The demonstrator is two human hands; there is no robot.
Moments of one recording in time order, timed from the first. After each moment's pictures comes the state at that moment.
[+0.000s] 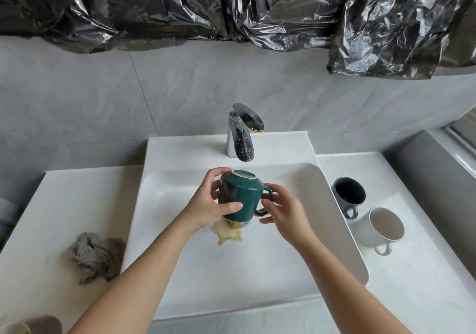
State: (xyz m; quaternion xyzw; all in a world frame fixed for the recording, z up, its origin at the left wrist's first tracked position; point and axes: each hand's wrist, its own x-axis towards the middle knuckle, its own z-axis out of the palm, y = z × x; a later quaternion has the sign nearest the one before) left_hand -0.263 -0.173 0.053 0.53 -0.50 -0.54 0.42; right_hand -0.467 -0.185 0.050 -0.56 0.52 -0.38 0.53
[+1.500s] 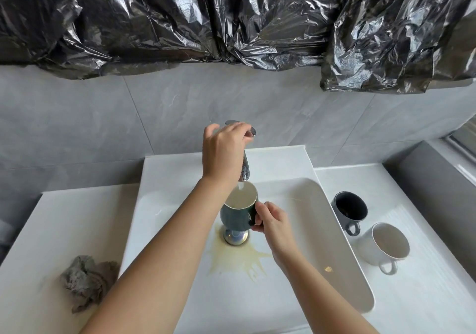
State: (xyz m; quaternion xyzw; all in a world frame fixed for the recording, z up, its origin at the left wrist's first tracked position) left_hand -0.306 -0.277 0.142 0.59 -0.67 0.10 0.44; right_hand -0.440 -0.198 0.054 -0.43 0.56 -0.41 0.57
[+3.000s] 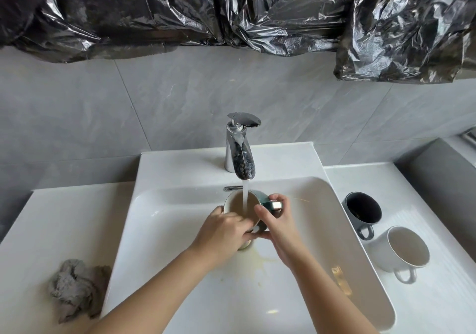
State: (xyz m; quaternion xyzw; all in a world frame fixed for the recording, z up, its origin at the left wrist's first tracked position) left_hand -0.292 -0.195 0.016 0.49 -0.85 -0.01 0.18; right_hand -0.446 -0.215 0.023 -0.40 0.49 -0.42 0.65
